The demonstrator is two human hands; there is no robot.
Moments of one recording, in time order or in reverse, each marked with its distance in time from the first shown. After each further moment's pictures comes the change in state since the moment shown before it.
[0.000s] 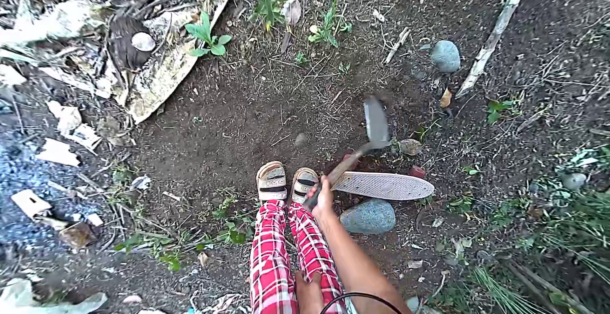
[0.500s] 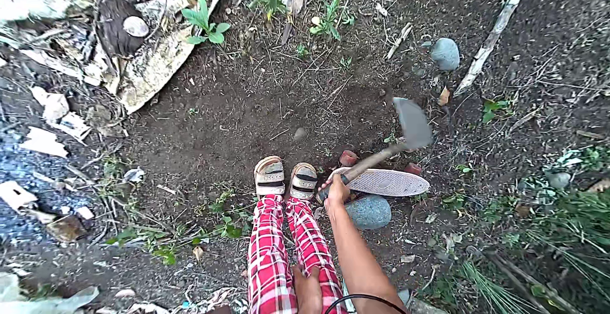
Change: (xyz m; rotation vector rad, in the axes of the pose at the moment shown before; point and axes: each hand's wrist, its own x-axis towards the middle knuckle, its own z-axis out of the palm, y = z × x) left_hand 0.005 -0.002 -0.001 -0.018 -0.003 0.002; right_hand -0.005 -0.032 -0.004 -0.090 0.340 -0.185
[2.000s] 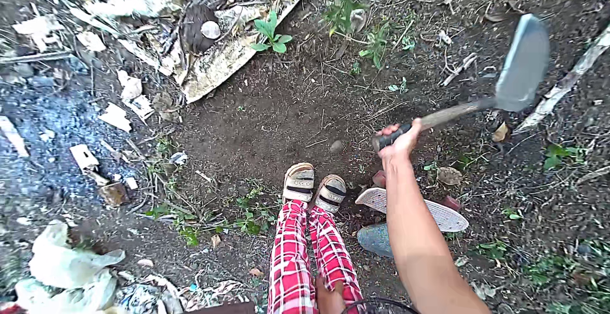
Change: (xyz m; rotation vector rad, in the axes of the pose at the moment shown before) left_hand -0.007 0.009 -0.008 -0.108 -0.033 -0.016; right_hand 0.009 -0.146 0.127 0.265 -0.478 -0.236
